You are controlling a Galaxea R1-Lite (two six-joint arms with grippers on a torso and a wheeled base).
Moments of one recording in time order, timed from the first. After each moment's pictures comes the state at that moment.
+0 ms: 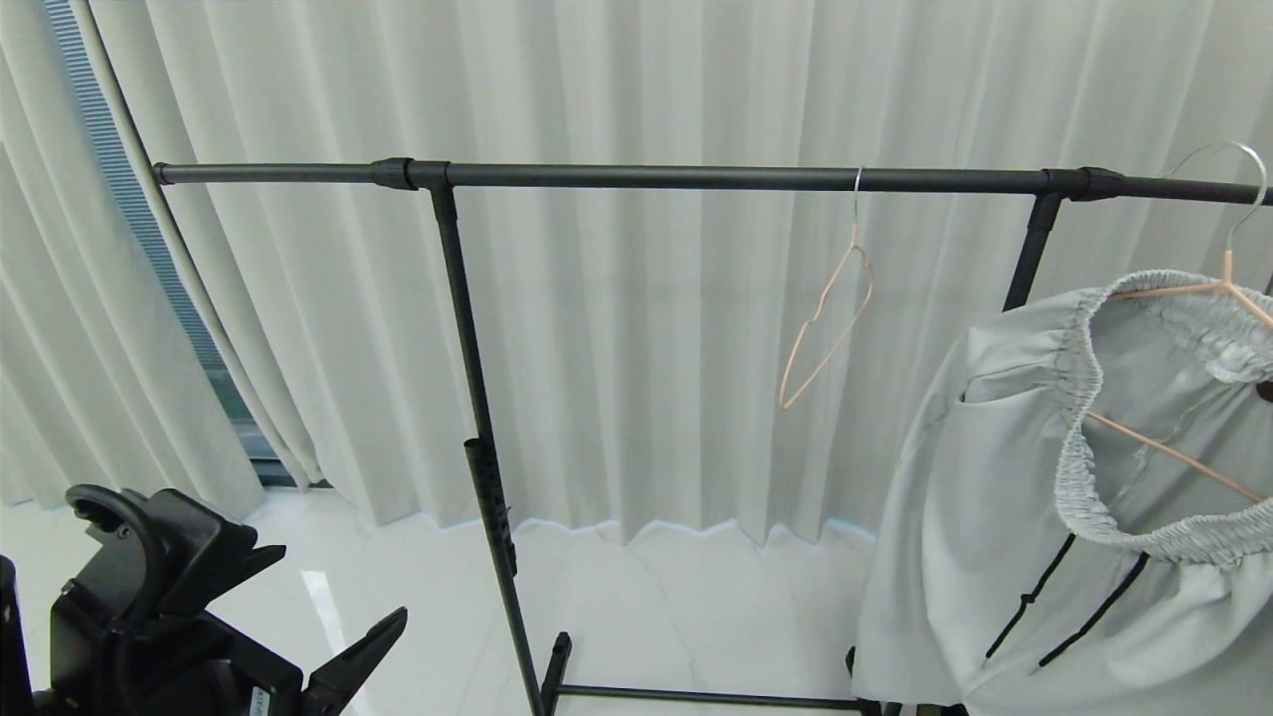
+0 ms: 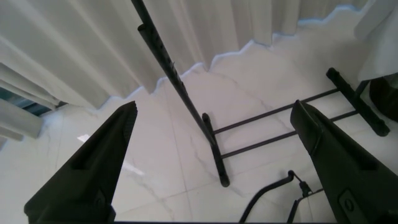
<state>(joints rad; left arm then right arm) -0.39 1.08 -0.25 -0.40 0.11 0.22 0.02 1.11 -0.99 0.25 0.03 -0.22</state>
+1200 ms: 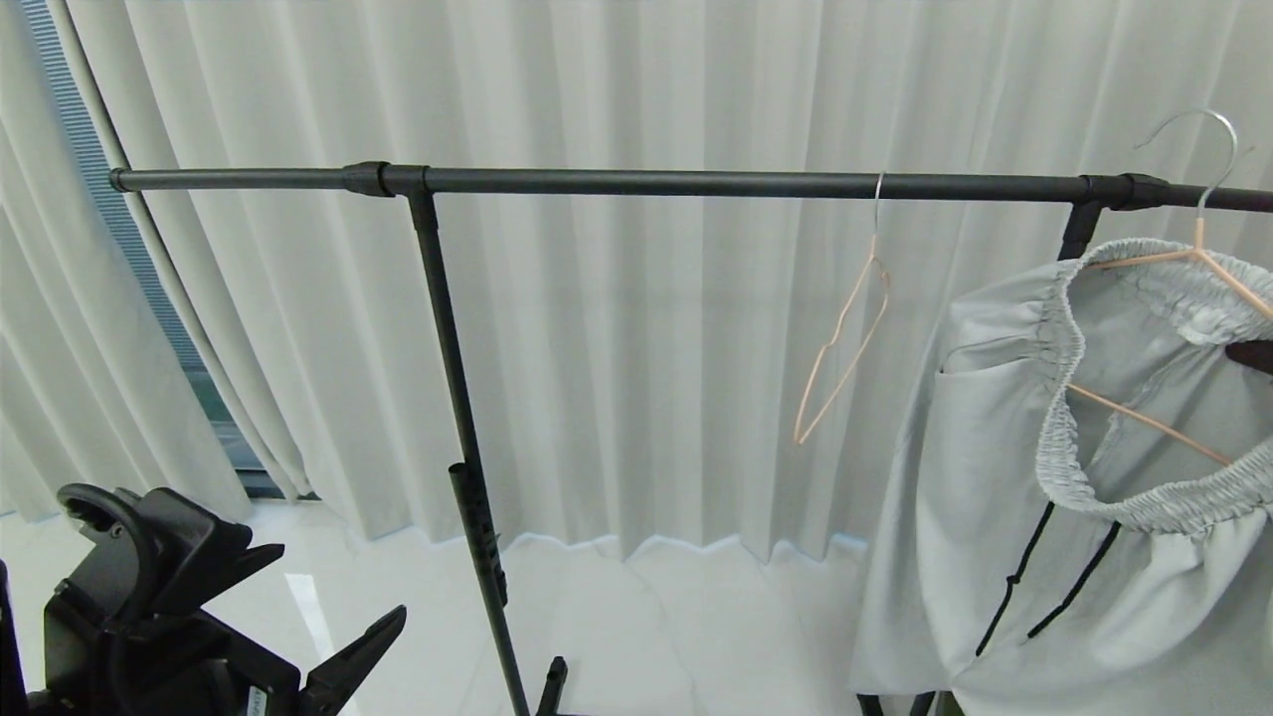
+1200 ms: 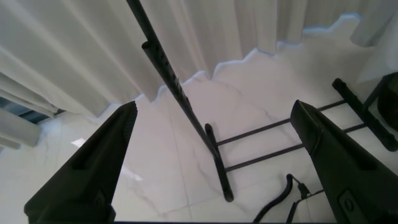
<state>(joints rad) -0.39 1.08 -0.25 -0.40 0.11 0.22 0.06 1.18 -1.01 0.15 0.04 -0.19</state>
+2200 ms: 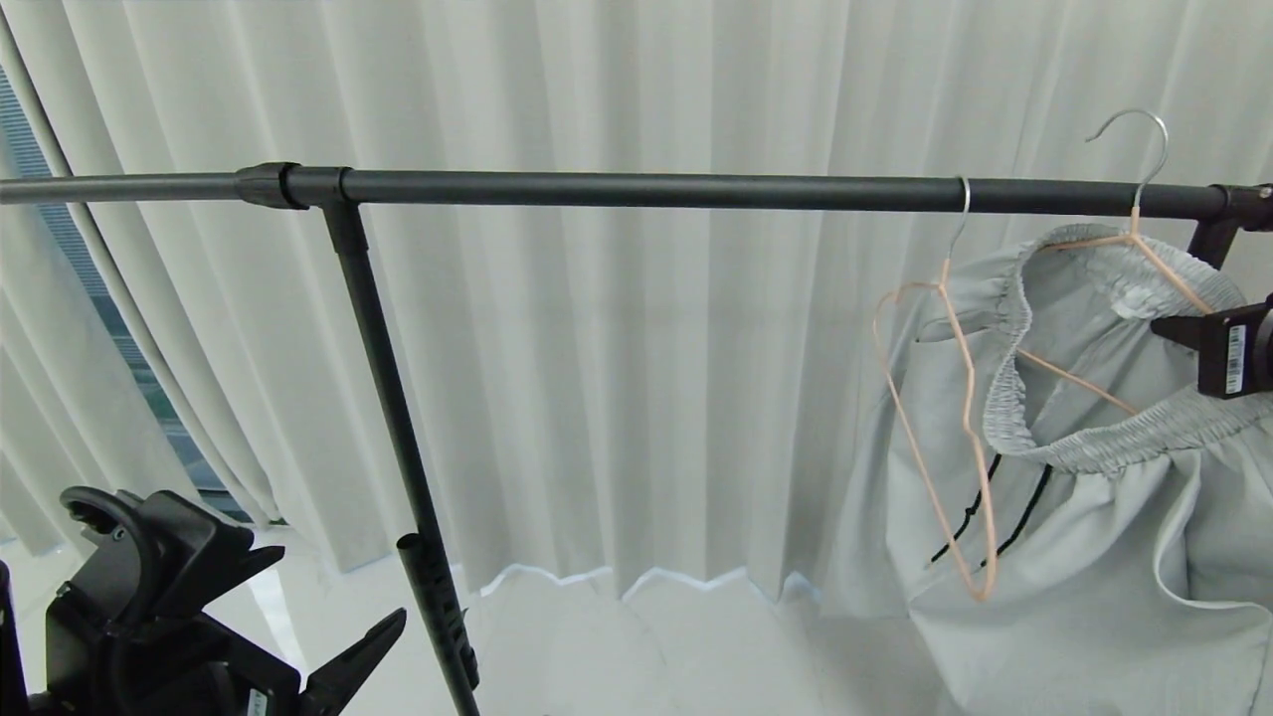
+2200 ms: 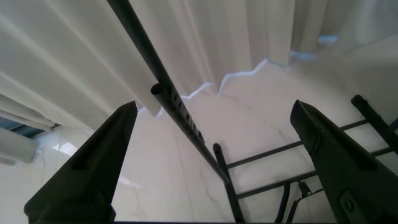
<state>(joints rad) -0.39 1.07 -0.25 -0.40 0.11 0.22 0.07 1.32 -1.01 -0.03 0.04 -0.13</state>
